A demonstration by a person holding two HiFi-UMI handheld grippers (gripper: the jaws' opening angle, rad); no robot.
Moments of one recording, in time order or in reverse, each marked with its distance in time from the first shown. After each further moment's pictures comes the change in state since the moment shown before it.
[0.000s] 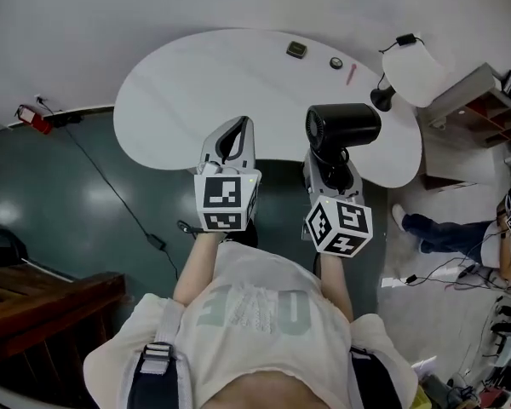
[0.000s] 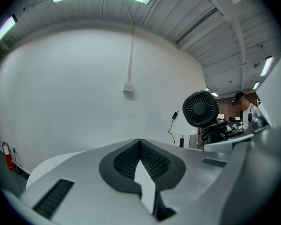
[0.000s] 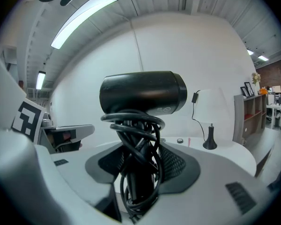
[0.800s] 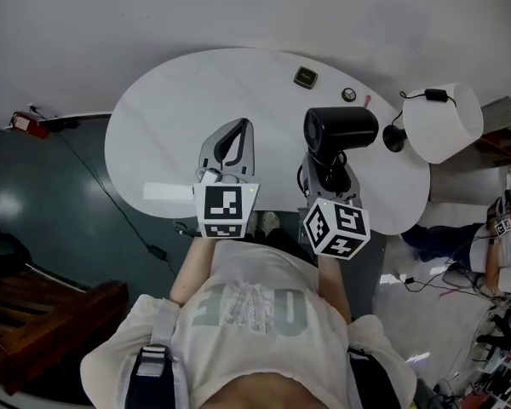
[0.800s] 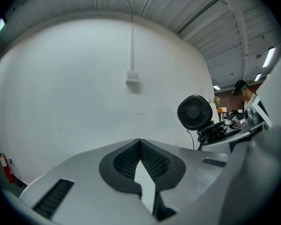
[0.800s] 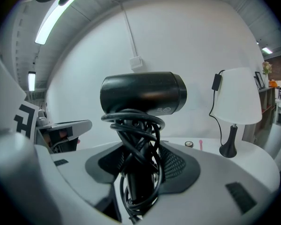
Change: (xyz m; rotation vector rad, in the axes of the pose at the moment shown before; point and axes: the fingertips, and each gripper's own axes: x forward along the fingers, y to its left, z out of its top) left arm 0.150 0.068 0.020 0.065 0.029 0.009; right arm 0.167 -0.022 0.033 0.041 0.091 0.006
